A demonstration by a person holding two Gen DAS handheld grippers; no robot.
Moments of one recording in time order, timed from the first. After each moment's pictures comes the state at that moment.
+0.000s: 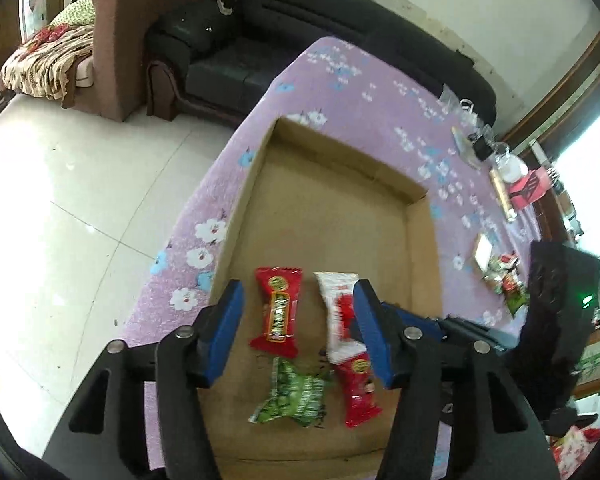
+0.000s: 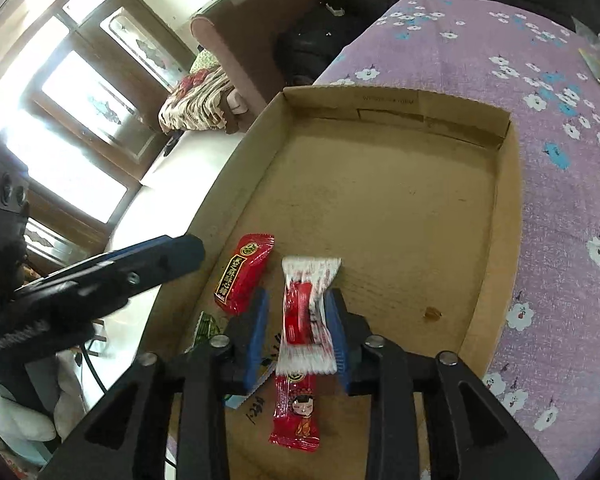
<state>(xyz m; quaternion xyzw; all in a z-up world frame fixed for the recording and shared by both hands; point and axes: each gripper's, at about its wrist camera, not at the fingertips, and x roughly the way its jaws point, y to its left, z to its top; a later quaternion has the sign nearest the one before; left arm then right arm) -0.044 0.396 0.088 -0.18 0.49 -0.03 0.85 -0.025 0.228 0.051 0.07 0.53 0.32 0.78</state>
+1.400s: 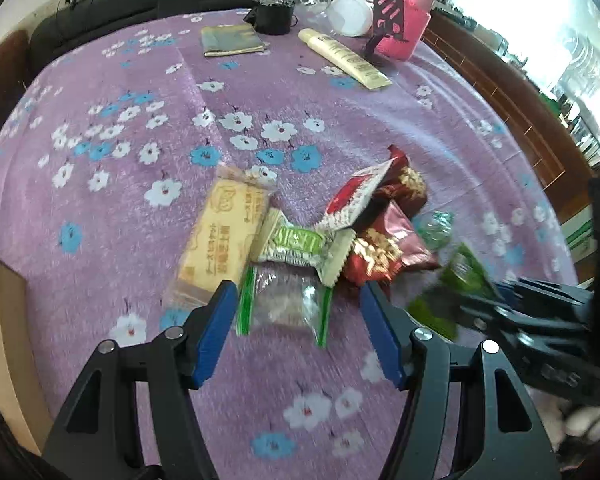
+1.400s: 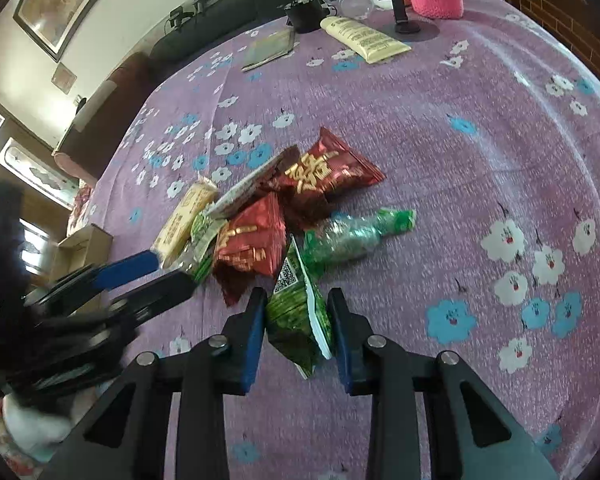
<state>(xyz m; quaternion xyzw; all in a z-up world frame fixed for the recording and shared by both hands) 0.061 0.024 0.027 0.05 0.51 -0.22 0.83 -0.011 -0.143 0.025 0.19 0.51 0.10 0.83</state>
